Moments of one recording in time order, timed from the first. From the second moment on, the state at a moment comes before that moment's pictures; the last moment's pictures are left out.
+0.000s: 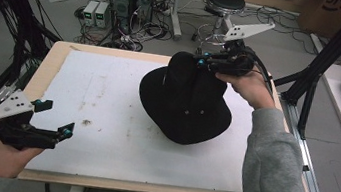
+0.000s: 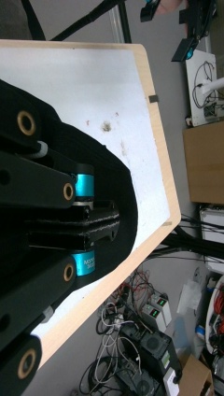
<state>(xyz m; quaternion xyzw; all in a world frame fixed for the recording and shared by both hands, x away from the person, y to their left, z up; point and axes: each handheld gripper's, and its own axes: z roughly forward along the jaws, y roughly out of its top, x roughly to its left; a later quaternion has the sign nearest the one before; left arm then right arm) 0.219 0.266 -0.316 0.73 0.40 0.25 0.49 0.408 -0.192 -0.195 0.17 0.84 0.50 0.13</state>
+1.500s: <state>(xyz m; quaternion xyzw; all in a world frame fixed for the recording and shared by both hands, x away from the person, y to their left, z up) 0.227 0.259 -0.321 0.73 0.40 0.25 0.49 0.353 -0.311 -0.223 0.35 0.73 0.52 0.26</state>
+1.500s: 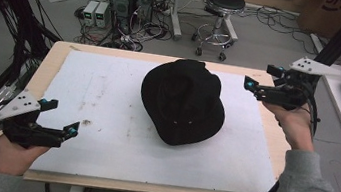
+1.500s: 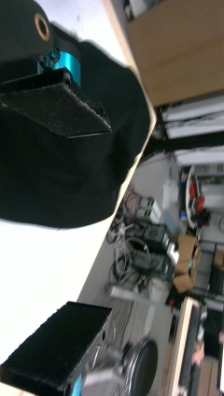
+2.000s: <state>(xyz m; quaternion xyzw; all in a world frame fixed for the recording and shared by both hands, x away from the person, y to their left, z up) 0.233 0.254 -0.323 0.74 0.39 0.24 0.49 0.314 -0.331 -0.270 0.44 0.66 0.49 0.35</state>
